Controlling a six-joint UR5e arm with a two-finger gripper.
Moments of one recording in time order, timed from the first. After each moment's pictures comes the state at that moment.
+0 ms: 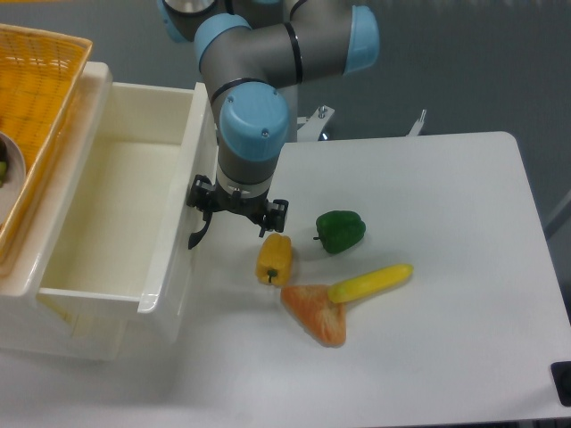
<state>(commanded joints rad) 2.33 -1.81 -1.56 -1.44 1.41 0.56</state>
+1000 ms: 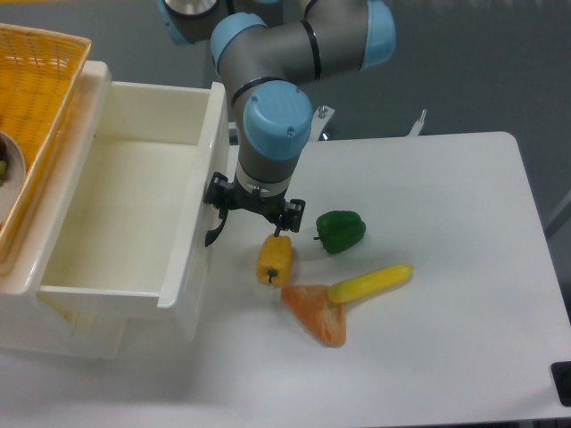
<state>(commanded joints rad) 2.35 -1.81 -1.57 -1.46 1.36 0.60</state>
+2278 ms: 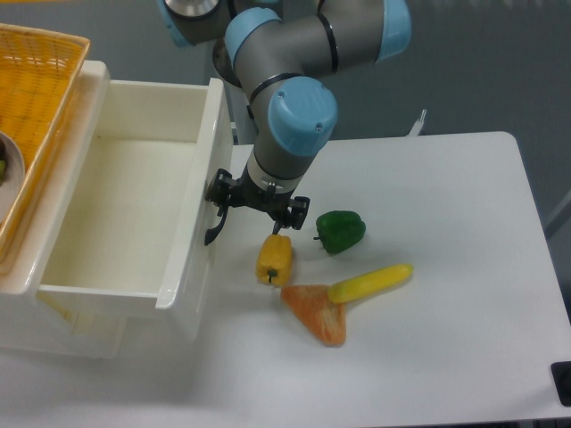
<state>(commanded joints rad) 2.41 -1.81 -1.55 -1.52 1.29 0.60</state>
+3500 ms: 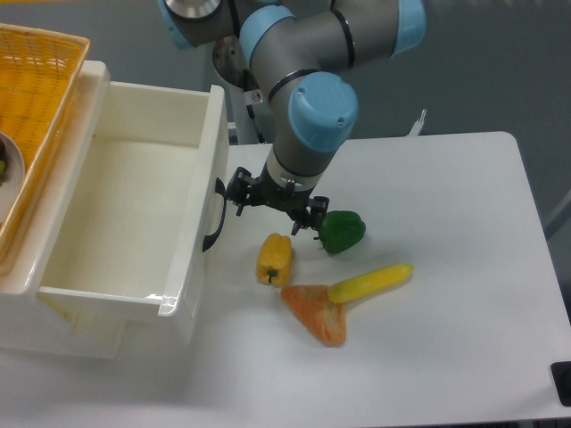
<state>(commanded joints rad) 2.48 -1.81 -1.52 -1.48 1.34 0.75</state>
